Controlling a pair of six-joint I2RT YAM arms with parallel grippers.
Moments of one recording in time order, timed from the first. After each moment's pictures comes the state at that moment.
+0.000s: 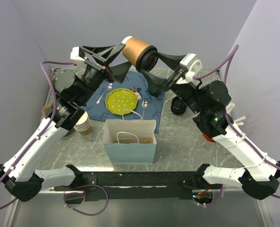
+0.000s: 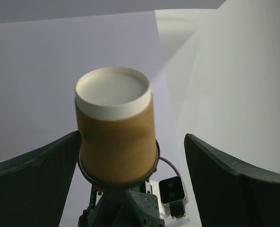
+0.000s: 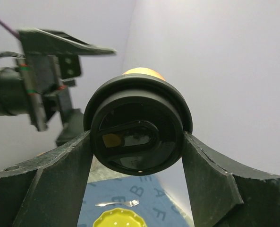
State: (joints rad) left arm -0.66 1.16 1.45 0.05 -0.01 -1.64; right arm 0.82 1.11 1.42 0.17 -0.09 -0.24
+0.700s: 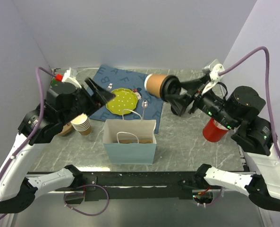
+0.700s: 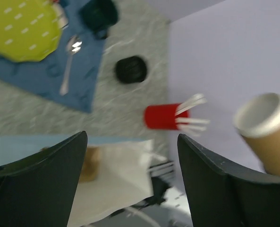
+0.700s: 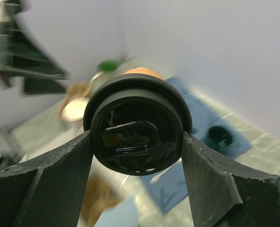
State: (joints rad) left arm -0.66 1.02 1.56 -0.86 -0.13 -1.06; right arm 0.80 0.96 1.64 -0.64 0.06 0.03
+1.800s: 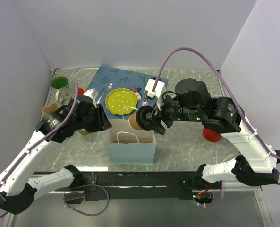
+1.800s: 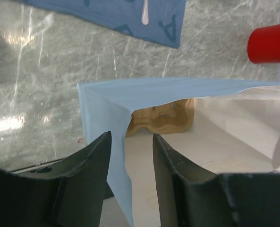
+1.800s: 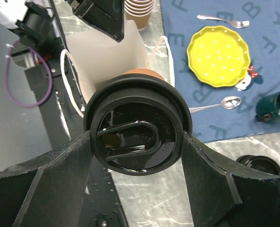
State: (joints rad) left arm -0.66 0.99 1.30 -1.09 -0.03 -0.75; right arm 1.03 1.28 1.91 -1.16 -0.11 -0.15
